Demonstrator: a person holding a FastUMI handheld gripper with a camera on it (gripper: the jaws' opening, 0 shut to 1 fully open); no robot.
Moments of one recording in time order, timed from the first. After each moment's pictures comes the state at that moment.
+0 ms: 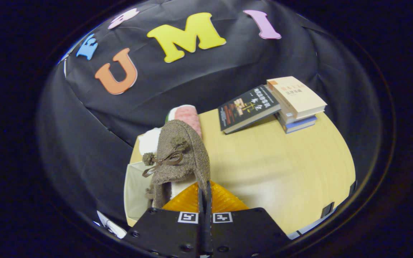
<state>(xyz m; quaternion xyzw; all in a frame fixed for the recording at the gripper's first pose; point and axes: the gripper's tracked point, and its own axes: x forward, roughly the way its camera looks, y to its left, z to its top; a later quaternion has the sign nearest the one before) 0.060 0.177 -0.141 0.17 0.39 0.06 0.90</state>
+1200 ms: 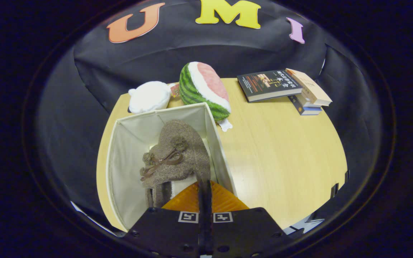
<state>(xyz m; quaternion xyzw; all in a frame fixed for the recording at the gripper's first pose) 0.050 0.320 -0.274 0.02 0.48 -0.06 0.88</state>
